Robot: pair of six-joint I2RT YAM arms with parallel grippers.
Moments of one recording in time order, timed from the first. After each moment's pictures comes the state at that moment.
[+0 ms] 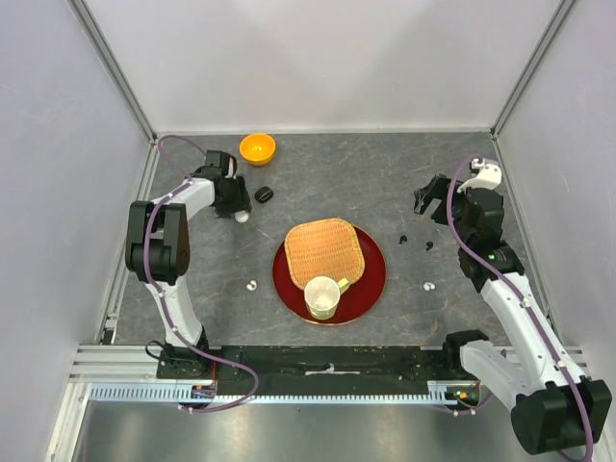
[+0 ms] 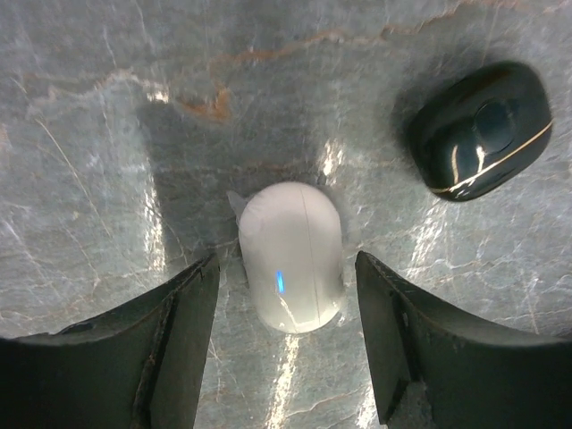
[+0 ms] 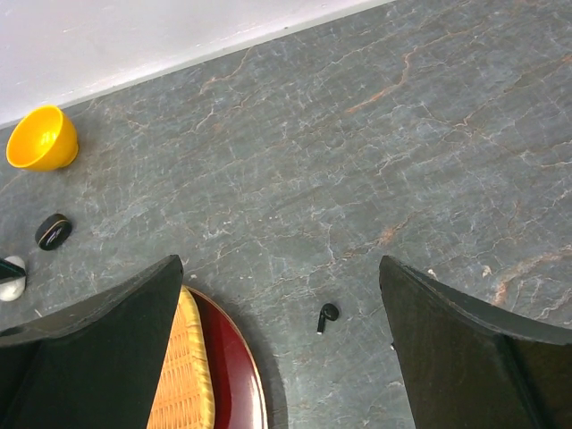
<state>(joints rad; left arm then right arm) -0.10 1.94 1.32 -0.42 0.02 -0.31 0.15 0.91 0.76 -0.14 0.10 0.38</state>
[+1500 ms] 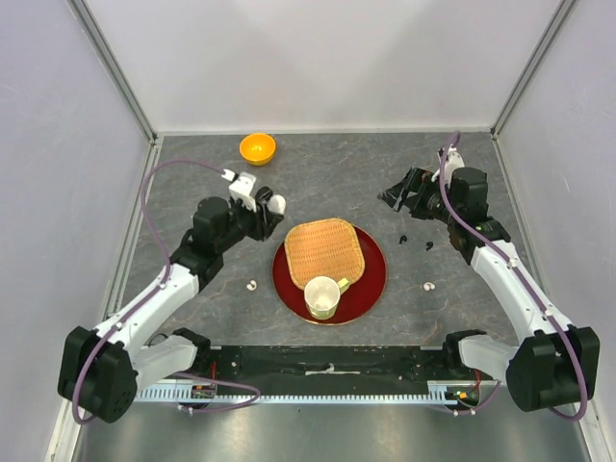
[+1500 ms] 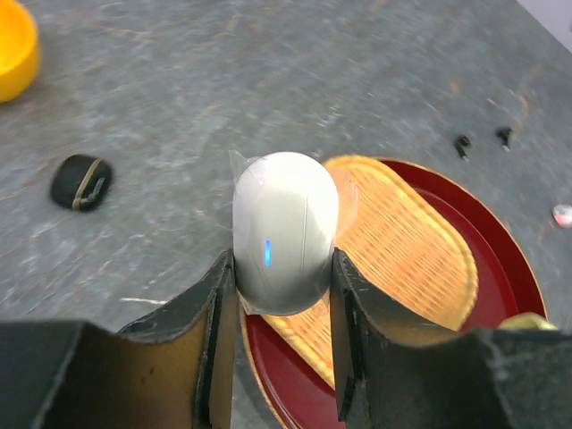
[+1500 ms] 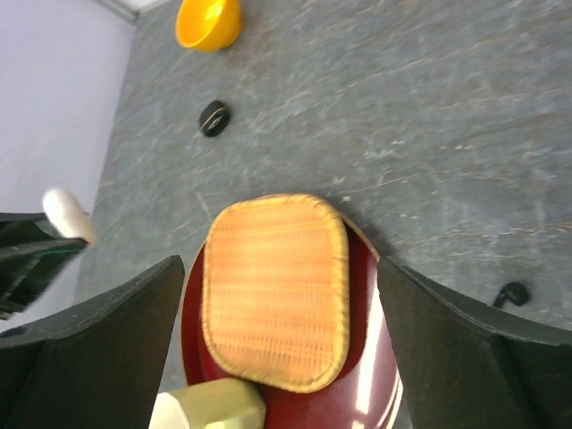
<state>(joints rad) -0.39 1.08 0.69 0.11 0.20 -0.14 0.15 1.14 0.87 -0.14 -0.36 0.53</state>
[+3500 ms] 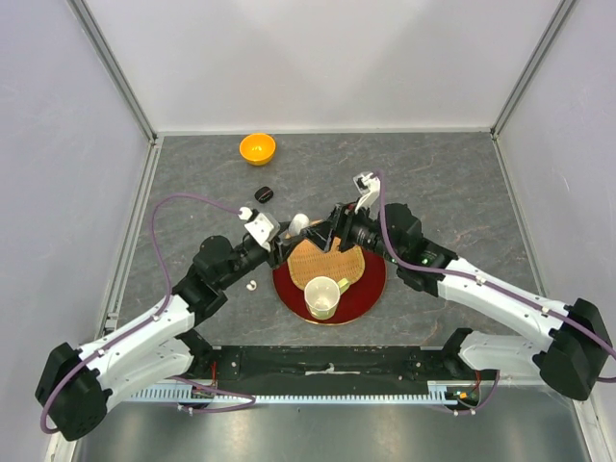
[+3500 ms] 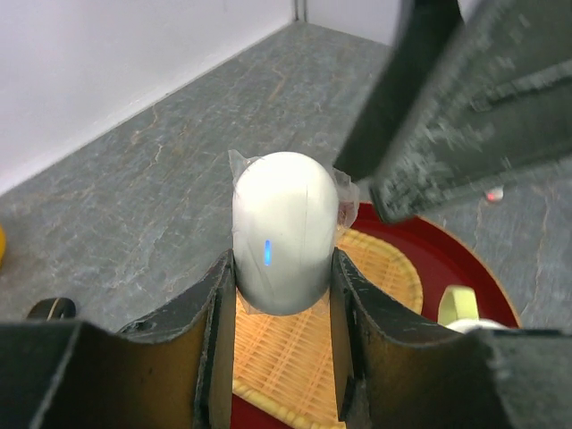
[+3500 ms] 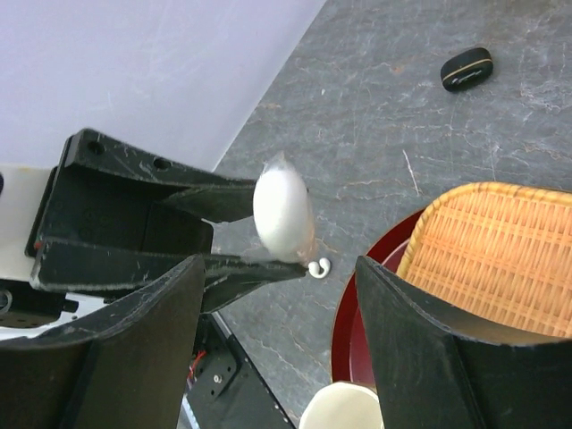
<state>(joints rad) -0.70 0.85 0.45 0.41 0.19 0.12 0.83 1.16 0.85 0.14 -0.12 0.65</state>
